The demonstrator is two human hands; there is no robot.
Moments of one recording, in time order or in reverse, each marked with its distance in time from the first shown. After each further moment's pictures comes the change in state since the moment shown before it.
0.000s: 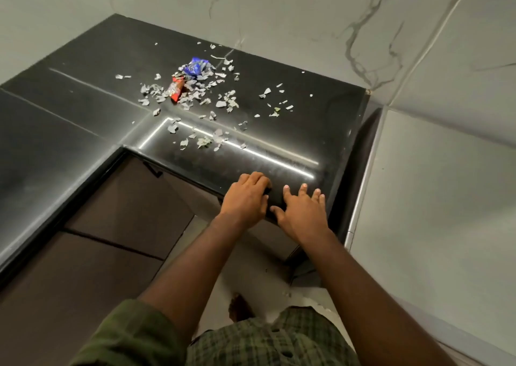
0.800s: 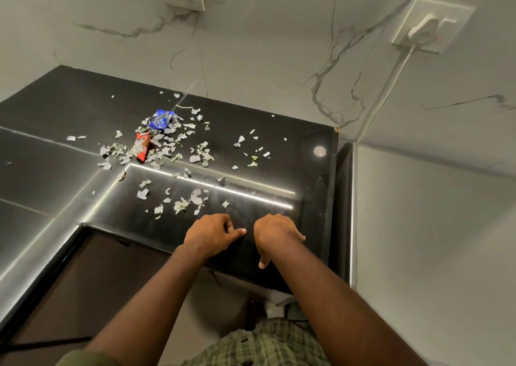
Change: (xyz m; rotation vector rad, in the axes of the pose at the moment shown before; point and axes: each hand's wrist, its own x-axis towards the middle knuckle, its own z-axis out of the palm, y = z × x) left_hand 0.079 -0.072 -0.052 -0.163 -0.271 -0.218; right_hand 0.095 -0.073 -0.079 -0.208 -0.402 0.211
